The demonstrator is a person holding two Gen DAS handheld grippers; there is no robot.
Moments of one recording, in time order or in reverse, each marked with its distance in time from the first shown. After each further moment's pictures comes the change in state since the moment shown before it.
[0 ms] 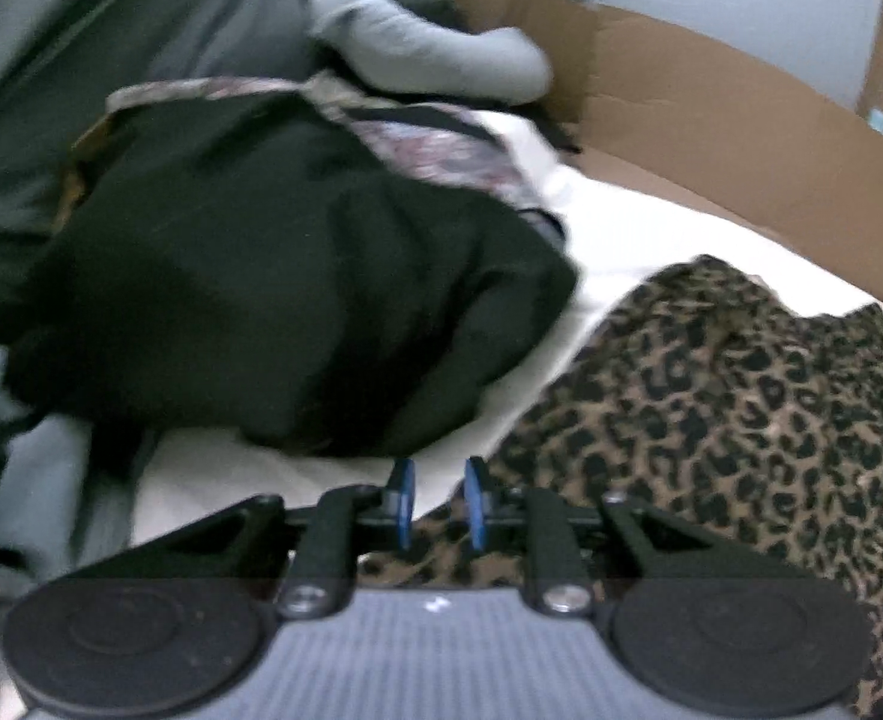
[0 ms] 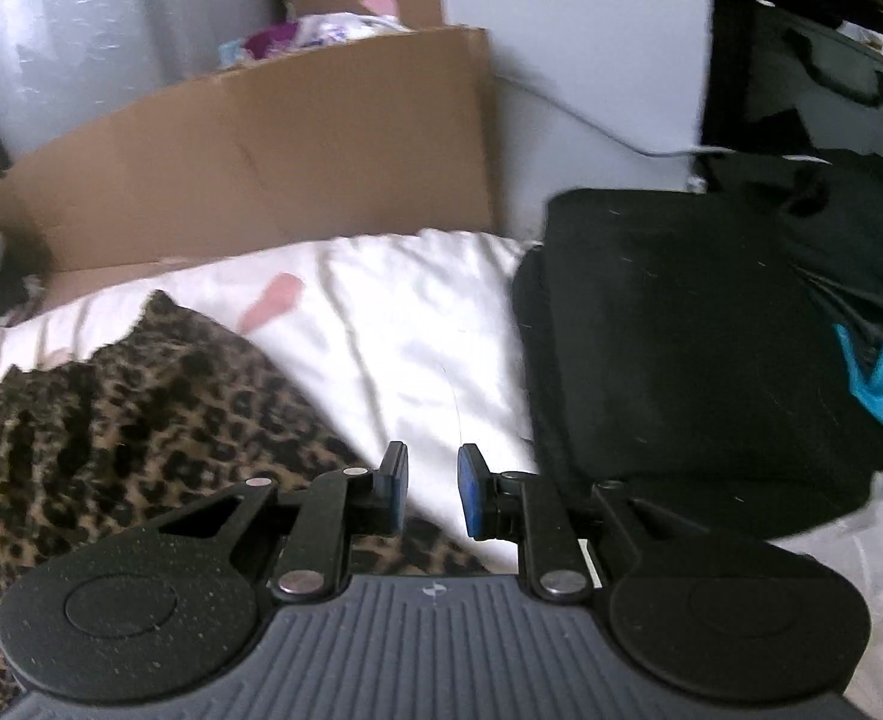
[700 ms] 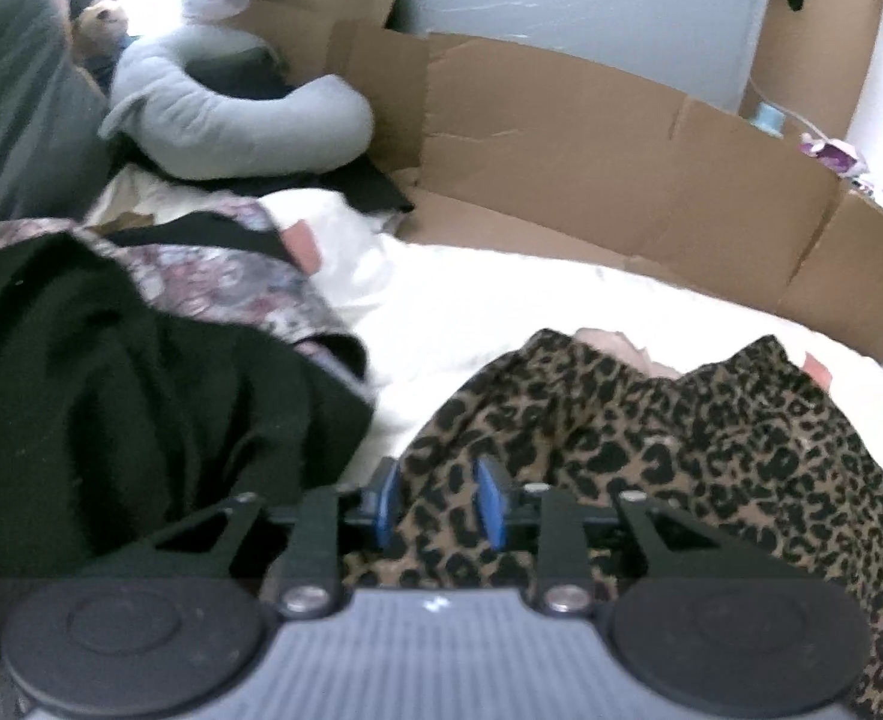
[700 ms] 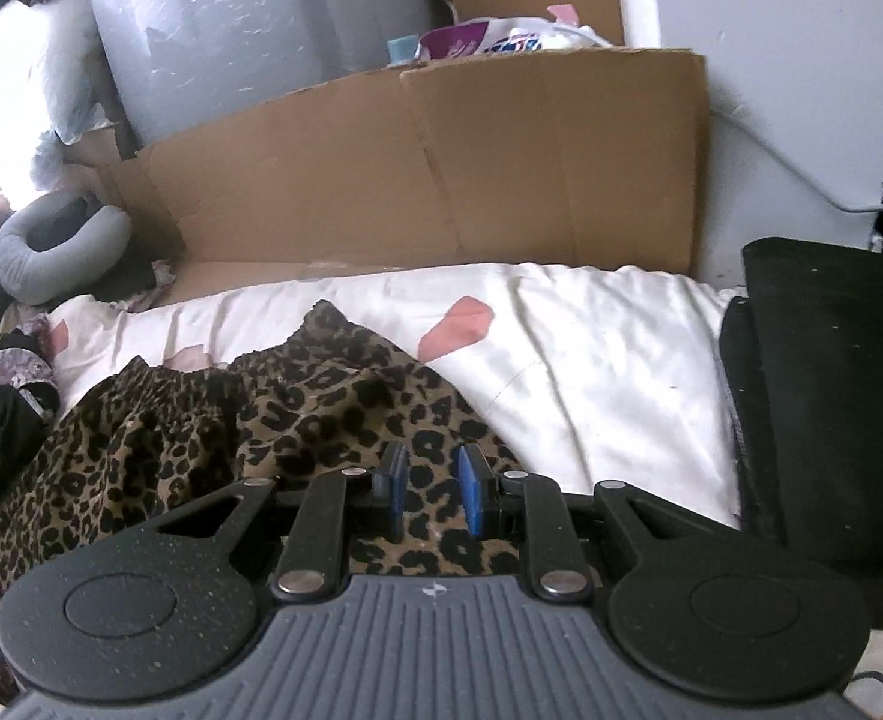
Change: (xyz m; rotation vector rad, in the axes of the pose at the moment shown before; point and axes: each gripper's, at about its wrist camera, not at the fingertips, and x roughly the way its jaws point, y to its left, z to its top) left arm 0.026 -0.081 0.067 0.124 -0.054 -0.181; right arm 0.025 0.072 0.018 -0.099 -0.022 0.235
